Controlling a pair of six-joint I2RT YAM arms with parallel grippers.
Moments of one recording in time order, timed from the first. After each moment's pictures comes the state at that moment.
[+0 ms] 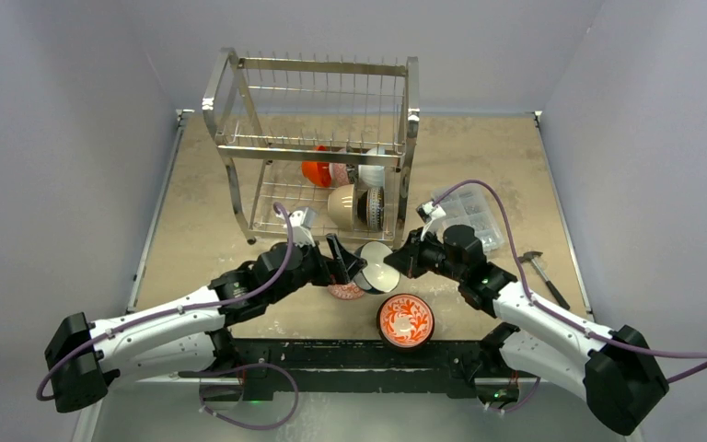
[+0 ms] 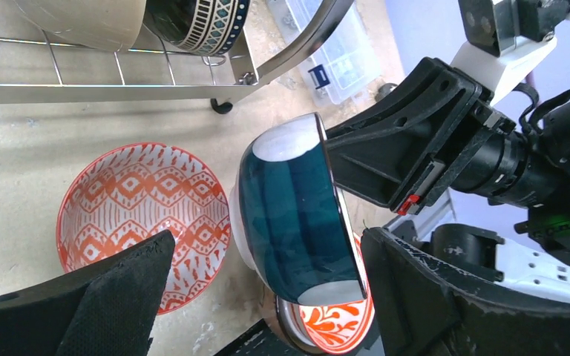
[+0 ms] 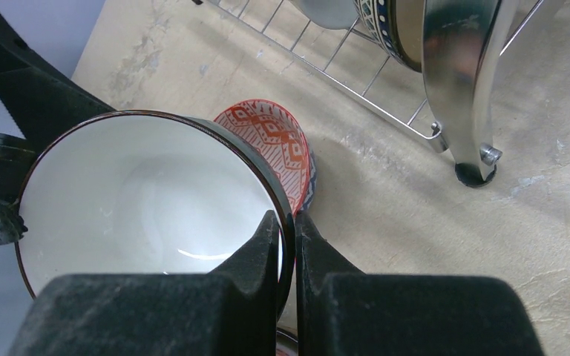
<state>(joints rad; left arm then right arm) -1.05 0.92 0.56 -0.04 -0.26 -0.90 0.63 0.95 0.41 0.14 -0.31 0.52</state>
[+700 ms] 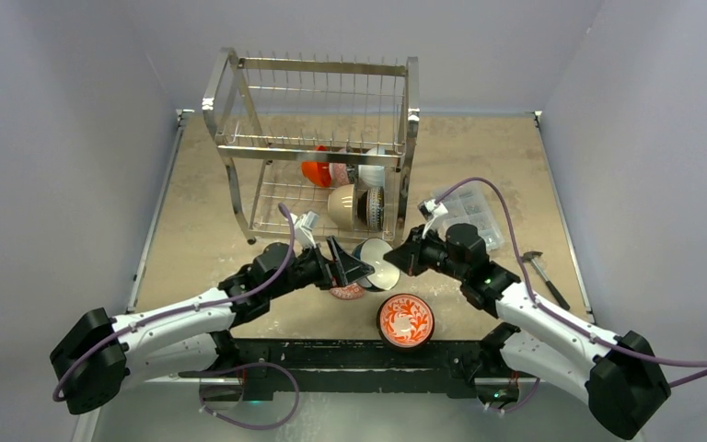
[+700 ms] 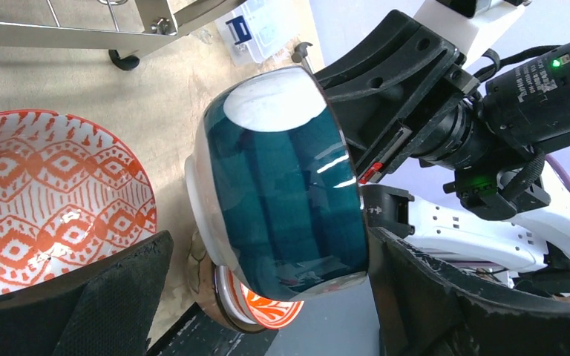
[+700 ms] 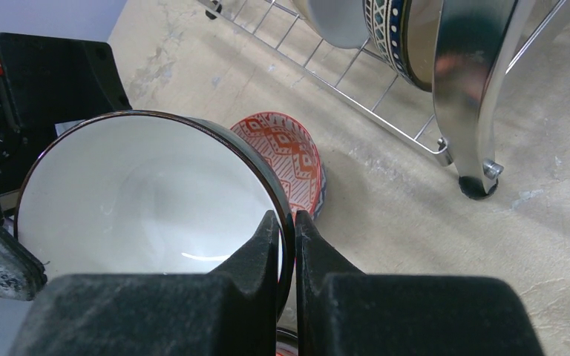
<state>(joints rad) -0.92 0.97 0.39 0.33 0.11 -1.06 0.63 0.92 0.42 0.12 -0.31 0.52</state>
